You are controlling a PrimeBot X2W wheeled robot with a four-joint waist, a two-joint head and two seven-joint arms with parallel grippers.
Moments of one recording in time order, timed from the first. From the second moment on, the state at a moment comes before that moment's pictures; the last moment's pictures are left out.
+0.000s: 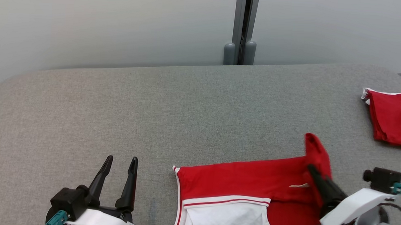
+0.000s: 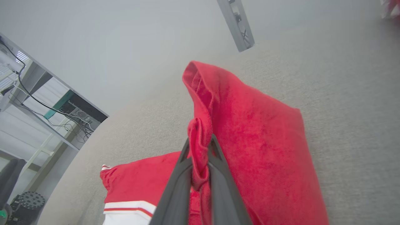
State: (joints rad) left arm -0.01 0.05 -0.14 0.23 -0.36 -0.10 -0.26; right arm -0.25 -0.42 0.54 0.39 1.05 0.13 -0.11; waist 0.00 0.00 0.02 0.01
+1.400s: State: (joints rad) left arm -0.03 0.05 -0.18 0.23 -0.40 -0.09 -0.26; right arm -0.21 -0.09 0.61 0.37 1.11 0.13 0.07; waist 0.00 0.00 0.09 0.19
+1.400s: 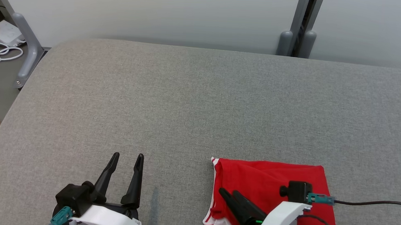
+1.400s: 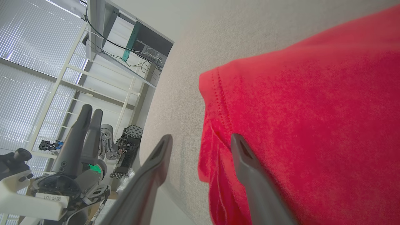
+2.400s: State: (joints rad) left arm -0.05 0.05 -0.17 0.23 -0.41 -0.08 -0.26; right arm -0.29 -0.24 0.44 0.20 0.97 0.13 0.02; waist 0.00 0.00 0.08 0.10
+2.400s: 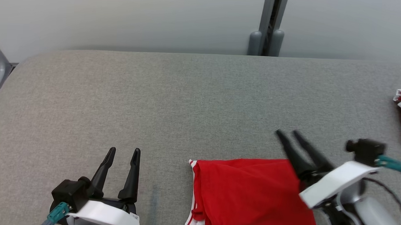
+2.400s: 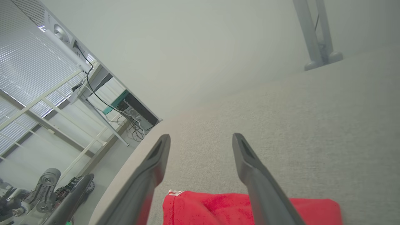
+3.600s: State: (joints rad) left arm -0.01 0.05 -0.13 0.18 -0.39 -0.08 -0.26; right arm -0.11 -0.18 0.02 0.20 0.25 0.13 -0.26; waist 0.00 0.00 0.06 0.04
